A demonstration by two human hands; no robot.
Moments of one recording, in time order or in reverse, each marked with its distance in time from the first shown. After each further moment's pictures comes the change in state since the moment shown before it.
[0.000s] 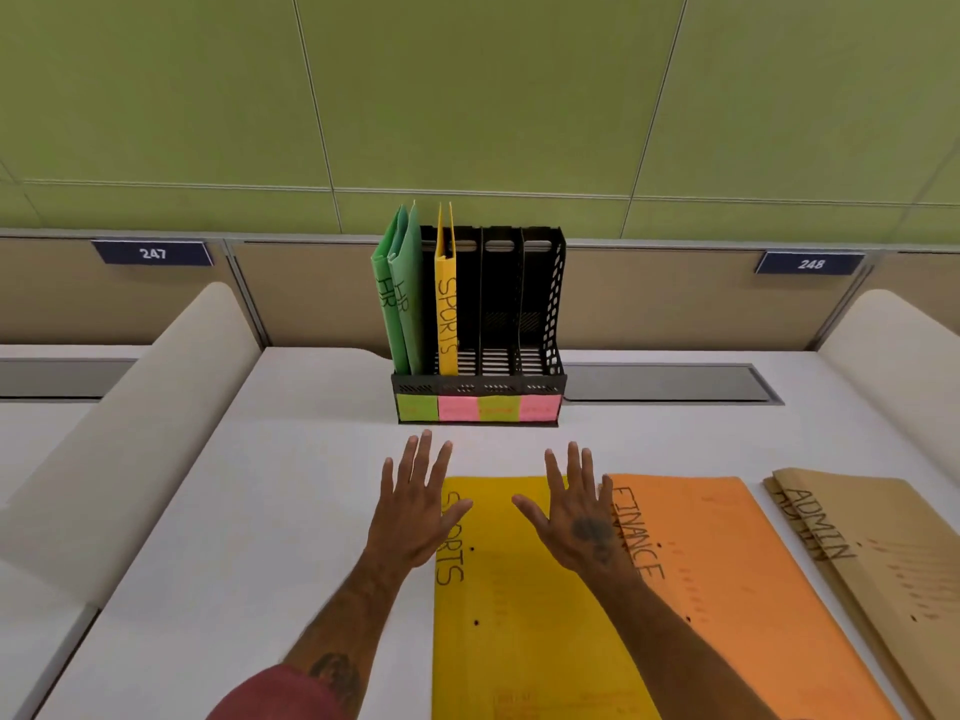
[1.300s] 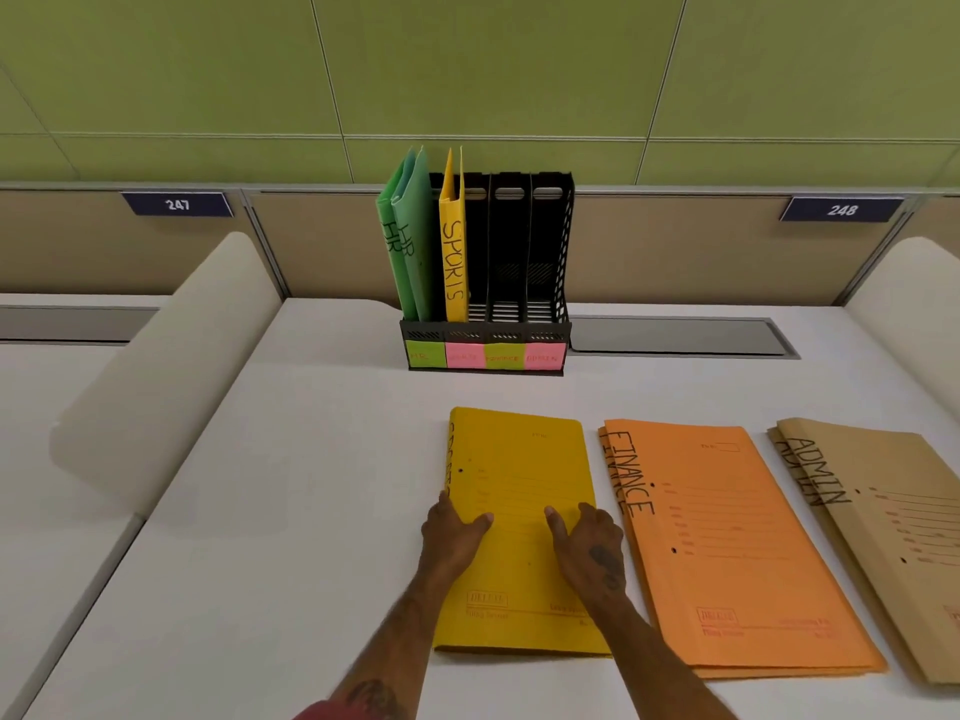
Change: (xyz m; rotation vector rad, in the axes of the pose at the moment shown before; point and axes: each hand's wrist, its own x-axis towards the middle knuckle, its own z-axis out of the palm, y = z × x) left_hand -0.082 0.087 0.044 -0.876 -0.298 -0.735; right_hand -0.103 0.021 0.044 0.455 -0.161 0.401
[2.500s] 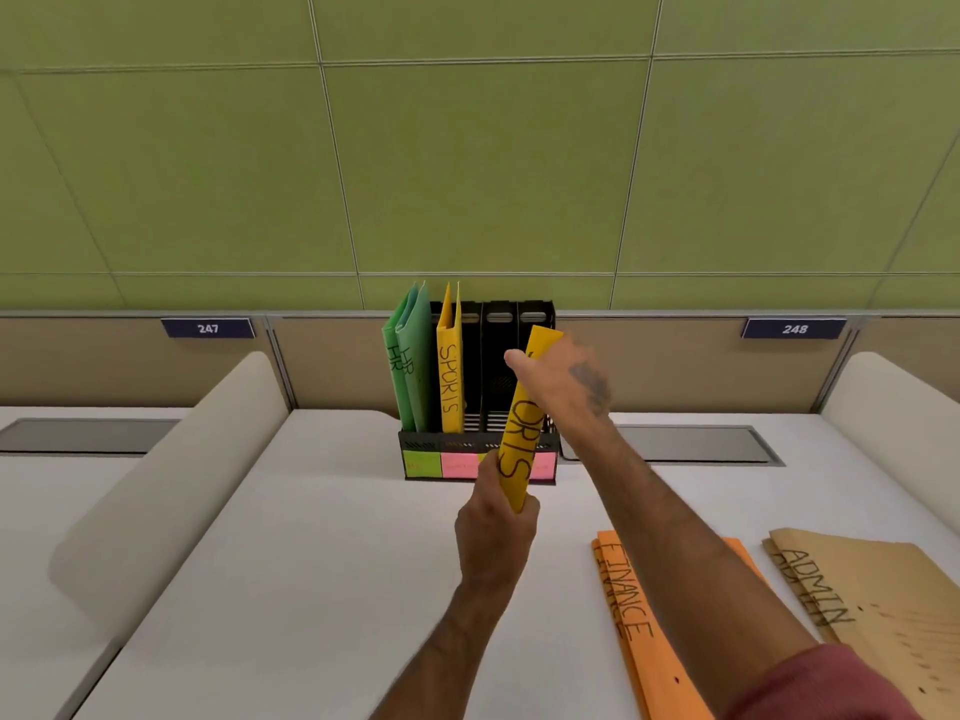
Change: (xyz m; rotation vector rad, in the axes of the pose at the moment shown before) left_hand -0.040 0.175 -0.013 0.051 0.620 0.662; right_hand 0.027 -0.246 -0.250 0.224 0.422 -0.278
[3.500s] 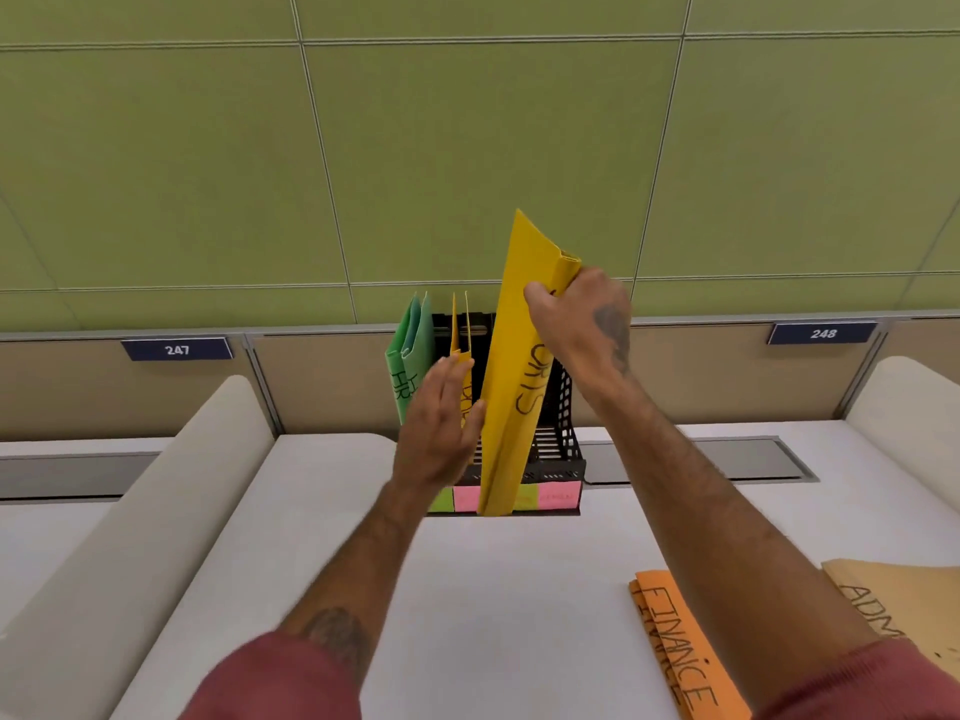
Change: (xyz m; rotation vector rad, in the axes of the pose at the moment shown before) left_hand 0.206 -0.052 -0.045 0.092 -0.049 0.480; right_hand 0.067 -0.076 0.006 0.212 0.282 -0.318
